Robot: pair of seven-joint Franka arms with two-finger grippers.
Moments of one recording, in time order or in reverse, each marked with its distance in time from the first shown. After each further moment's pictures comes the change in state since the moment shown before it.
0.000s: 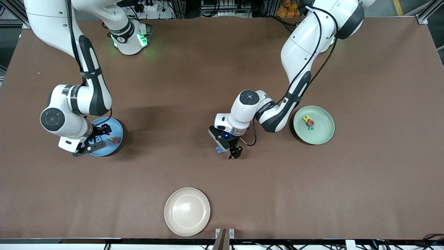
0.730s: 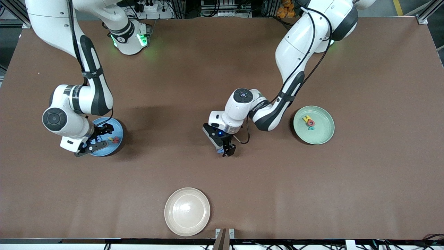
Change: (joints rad) left arm -0.033 0.051 -0.002 0.063 -0.011 -0.001 -0.008; right arm 0.004 0.003 0.001 -0.006 0.000 0.006 0.000
